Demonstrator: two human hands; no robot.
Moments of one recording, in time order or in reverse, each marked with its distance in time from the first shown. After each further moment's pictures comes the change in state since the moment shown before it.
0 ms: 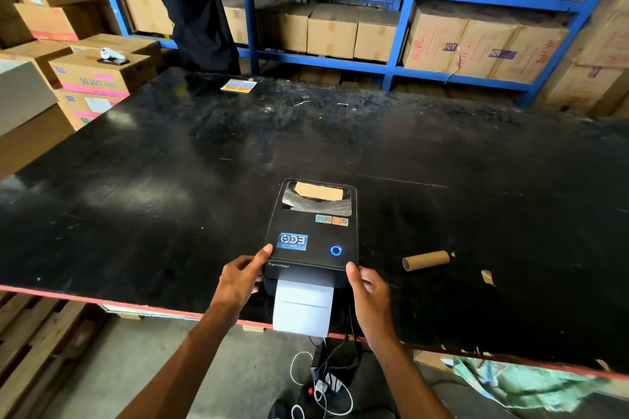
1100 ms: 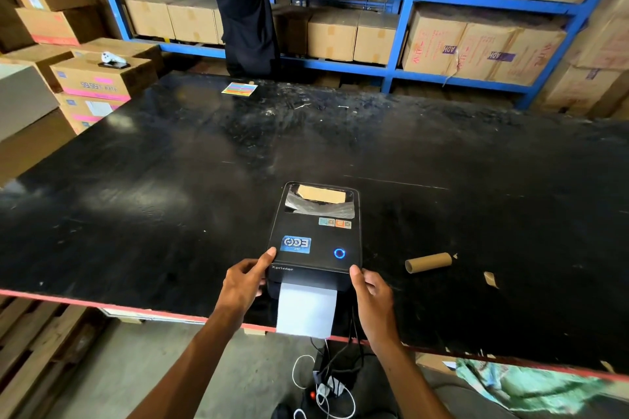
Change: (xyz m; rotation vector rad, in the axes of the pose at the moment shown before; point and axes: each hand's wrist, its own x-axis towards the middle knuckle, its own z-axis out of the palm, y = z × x) left_hand 0.001 -0.001 0.001 0.014 0.004 0.006; right_hand 0.001 0.005 0.001 -0.040 0.014 -0.012
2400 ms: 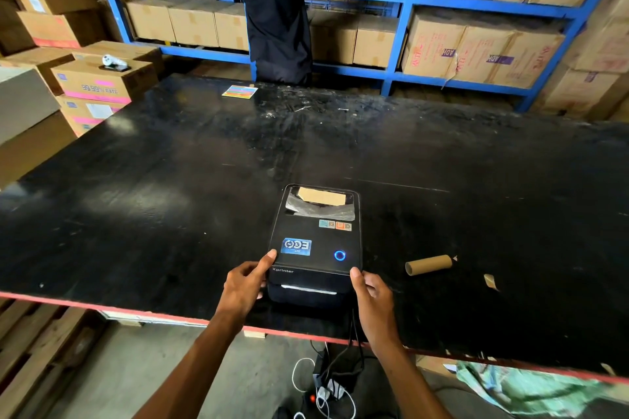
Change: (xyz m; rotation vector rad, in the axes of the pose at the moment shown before) left_hand -0.001 0.002 0.000 -0.002 0.006 -0.001; right_hand -0.003 -0.006 -0.001 -0.006 -0.028 0.014
